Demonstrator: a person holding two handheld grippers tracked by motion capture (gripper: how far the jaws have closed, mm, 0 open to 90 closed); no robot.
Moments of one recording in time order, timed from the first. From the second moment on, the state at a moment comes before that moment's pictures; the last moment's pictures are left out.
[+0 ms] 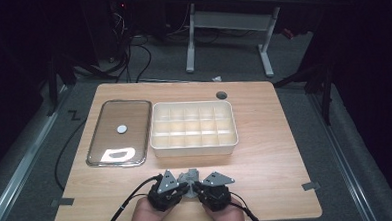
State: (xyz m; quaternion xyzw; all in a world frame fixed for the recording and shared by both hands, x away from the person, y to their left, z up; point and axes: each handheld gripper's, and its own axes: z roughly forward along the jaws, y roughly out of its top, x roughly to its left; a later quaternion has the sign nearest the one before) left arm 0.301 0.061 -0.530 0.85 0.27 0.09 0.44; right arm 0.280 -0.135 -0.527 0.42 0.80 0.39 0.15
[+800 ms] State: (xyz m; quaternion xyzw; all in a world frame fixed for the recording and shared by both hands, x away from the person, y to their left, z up) left arm 0.302 0.070 -0.533 0.85 0.28 0.09 0.45; right arm 0.273 -0.144 -0.504 0.46 0.78 0.40 0.15
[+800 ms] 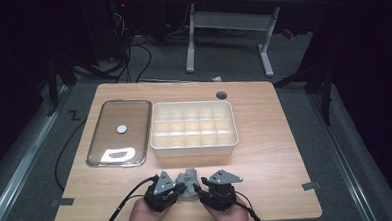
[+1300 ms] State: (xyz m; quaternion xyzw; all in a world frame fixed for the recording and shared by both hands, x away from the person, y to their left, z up) left arm 0.301 0.071 -0.533 0.84 0.28 0.09 0.45; right arm 0.286 -0.138 -0.527 0.49 0.77 0.38 0.10
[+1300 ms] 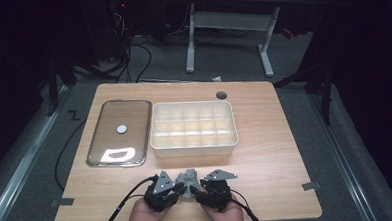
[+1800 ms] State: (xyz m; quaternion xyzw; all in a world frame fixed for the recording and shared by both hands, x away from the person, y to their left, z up) left arm 0.302 0.068 -0.533 0.84 0.29 0.10 0.44; right arm 0.271 -0.133 -0.515 0.46 0.78 0.42 0.10
